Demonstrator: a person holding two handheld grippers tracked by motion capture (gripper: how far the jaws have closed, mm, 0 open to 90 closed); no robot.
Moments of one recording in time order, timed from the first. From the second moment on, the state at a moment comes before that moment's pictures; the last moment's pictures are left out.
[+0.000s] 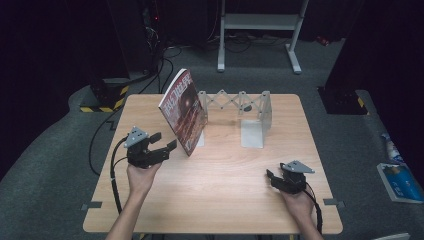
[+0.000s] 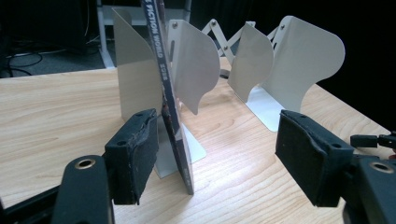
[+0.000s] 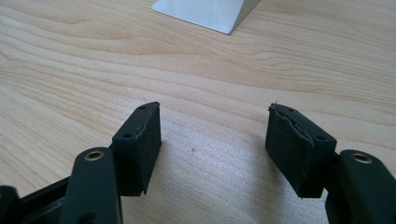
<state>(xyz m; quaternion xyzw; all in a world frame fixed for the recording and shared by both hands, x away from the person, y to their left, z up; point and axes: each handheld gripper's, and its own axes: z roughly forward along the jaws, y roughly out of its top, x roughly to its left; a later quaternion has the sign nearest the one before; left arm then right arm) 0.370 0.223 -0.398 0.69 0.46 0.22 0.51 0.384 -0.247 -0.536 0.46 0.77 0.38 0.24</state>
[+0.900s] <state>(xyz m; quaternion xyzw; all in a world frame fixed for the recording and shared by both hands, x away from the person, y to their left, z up) 0.362 0.213 -0.416 0.69 0.46 0.21 0.52 0.384 -0.247 -0.536 0.46 0.77 0.39 0.24</state>
